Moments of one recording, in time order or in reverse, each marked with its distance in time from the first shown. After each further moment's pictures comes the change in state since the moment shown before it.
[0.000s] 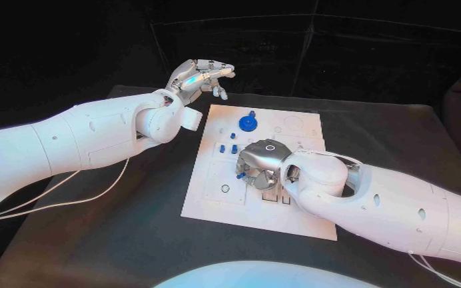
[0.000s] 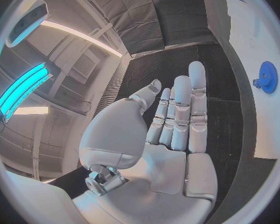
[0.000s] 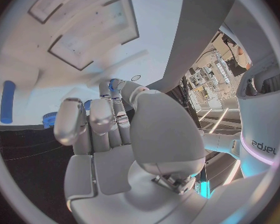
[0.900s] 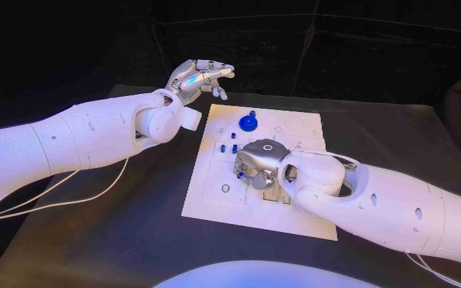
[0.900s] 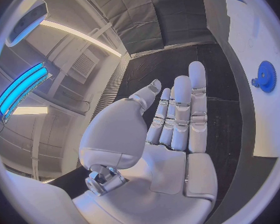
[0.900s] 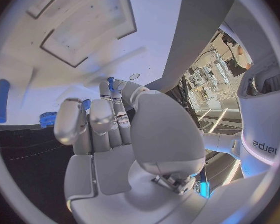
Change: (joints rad) left arm 0.001 -0.006 0.000 0.004 0.000 0.002 -0.010; left_hand 0.000 0.000 0.000 0.000 0.000 0.000 0.000 0.000 0.000 0.000 0.000 0.000 0.000 0.000 0.000 0.000 -0.001 0.000 0.000 0.000 0.000 -0.001; right arm 0.000 0.015 0.000 -0.008 0.001 -0.001 0.001; right_hand -0.006 -0.002 -0.003 0.003 0.000 0.000 0.000 0.000 0.000 0.000 0.000 0.000 0.000 0.000 0.000 0.000 -0.007 0.000 -0.003 0.003 0.000 -0.003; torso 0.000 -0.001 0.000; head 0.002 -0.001
